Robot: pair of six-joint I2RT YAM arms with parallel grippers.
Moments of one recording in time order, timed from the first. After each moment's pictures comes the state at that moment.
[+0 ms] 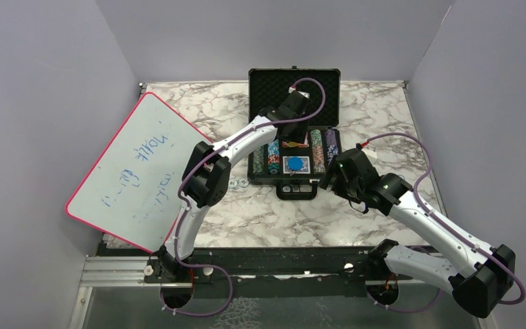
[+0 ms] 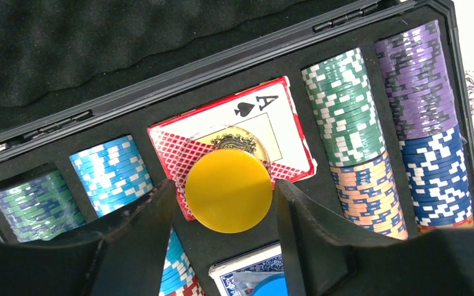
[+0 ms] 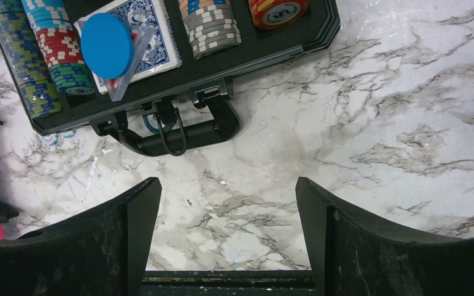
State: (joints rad) left arm -0.73 2.22 1.99 -0.63 -0.16 -0.36; right arm 0.64 0.98 0.82 -0.74 0.31 0.93
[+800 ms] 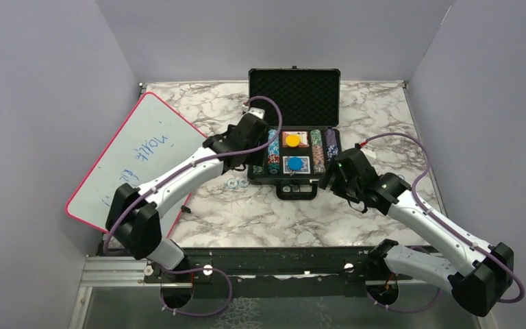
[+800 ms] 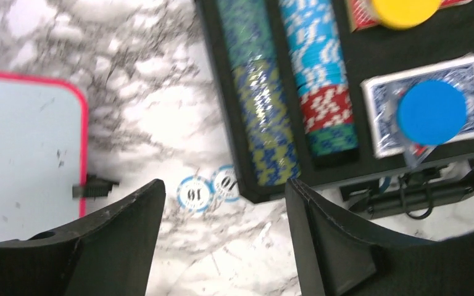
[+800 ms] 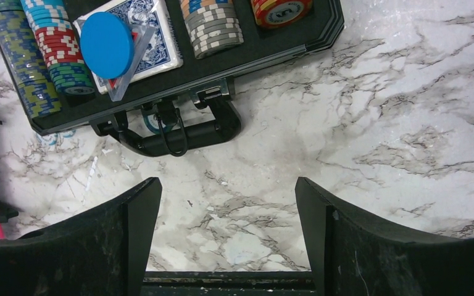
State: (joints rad) left arm -0.71 1.58 1.33 -0.60 -0.34 -0.32; right arm 0.64 0.99 0.82 -0.73 0.31 0.93
